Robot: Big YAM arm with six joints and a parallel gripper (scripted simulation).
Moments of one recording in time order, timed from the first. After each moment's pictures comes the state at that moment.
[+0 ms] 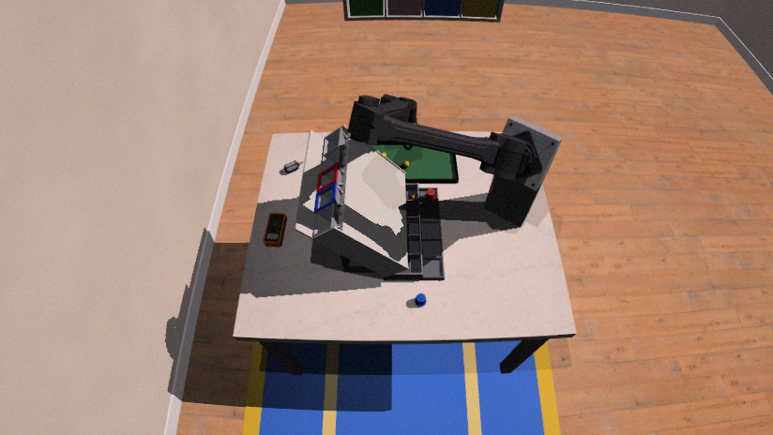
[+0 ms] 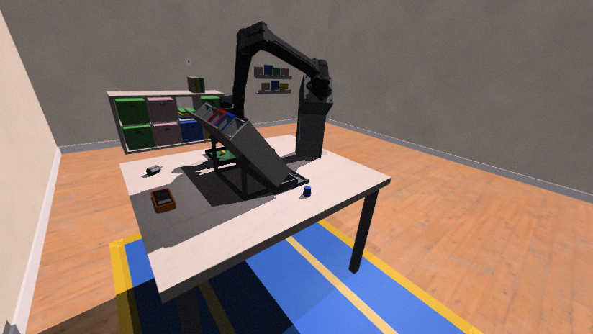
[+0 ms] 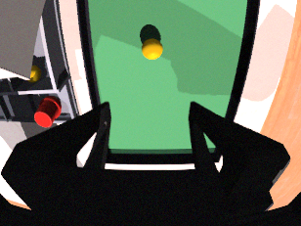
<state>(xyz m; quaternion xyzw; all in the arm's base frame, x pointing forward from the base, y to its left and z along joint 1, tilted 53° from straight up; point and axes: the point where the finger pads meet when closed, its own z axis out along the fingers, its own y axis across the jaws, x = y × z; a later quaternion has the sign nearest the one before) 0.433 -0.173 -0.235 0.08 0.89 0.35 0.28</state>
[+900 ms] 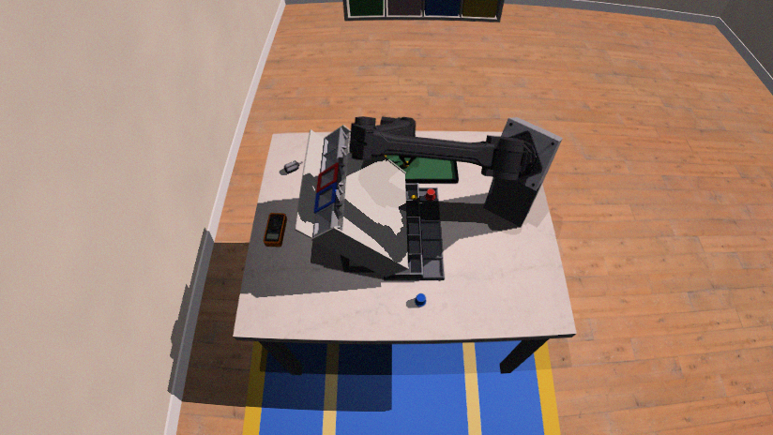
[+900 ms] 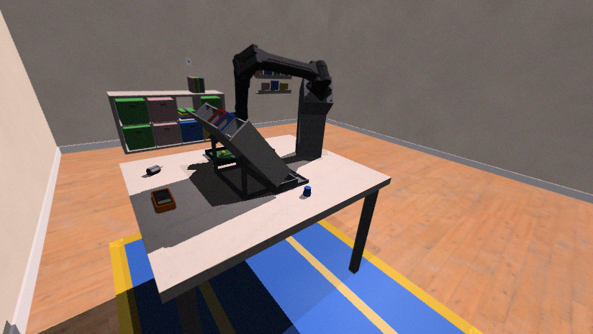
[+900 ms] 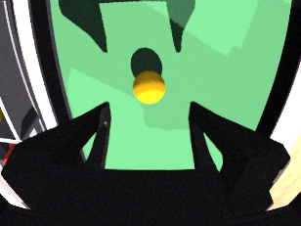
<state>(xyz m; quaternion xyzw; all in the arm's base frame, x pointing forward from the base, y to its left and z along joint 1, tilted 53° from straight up) 0.484 -0.123 -0.291 0.08 0.89 0.35 0.28</state>
